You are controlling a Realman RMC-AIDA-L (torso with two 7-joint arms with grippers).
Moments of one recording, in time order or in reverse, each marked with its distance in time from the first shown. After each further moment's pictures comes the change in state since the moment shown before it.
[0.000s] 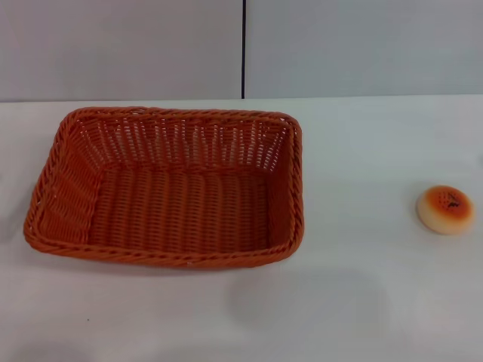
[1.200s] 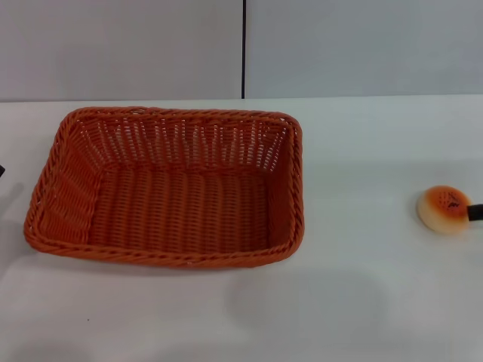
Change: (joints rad) left arm -0.009 -0.003 0.005 -0.238 0.008 -0.035 0.289; right arm 0.306 -0.065 -0.027 0.194 -0.653 -0.055 0.331
